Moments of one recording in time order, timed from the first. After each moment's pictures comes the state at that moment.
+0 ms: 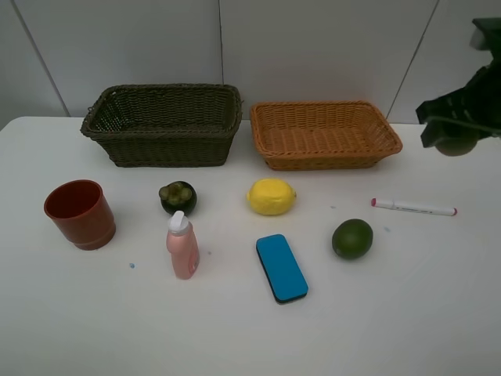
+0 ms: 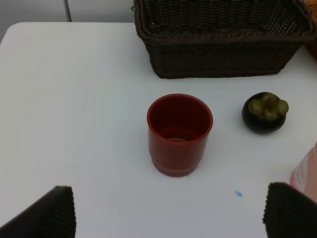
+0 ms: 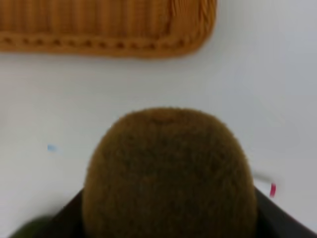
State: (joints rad) left arm 0.00 -0.01 -0.50 -0.05 1.07 -0.04; right arm 0.09 1.42 -1.04 -0.11 0.74 0.00
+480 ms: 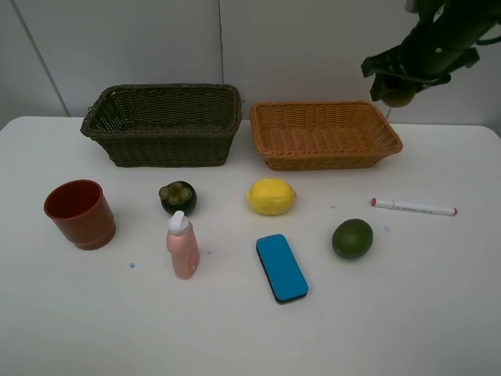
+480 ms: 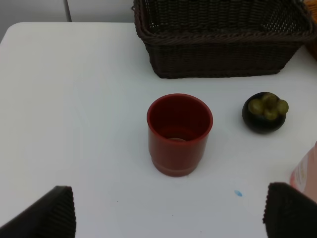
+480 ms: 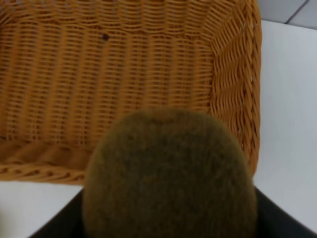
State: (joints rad) left arm 0.00 -0.01 -0.50 -0.05 1.07 -0.04; right arm 0.15 1.79 -1.43 -0.11 0.74 0.00
